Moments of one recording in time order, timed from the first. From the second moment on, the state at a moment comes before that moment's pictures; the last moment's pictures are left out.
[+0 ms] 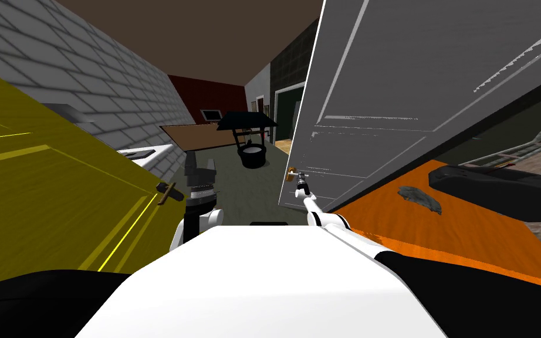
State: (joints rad) arm -0.48 -0.15 -0.23 -0.60 -0.14 -0.47 0.06
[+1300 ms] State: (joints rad) arm -0.48 -0.22 -0.34 -0.55 -0.18 -0.50 0.09
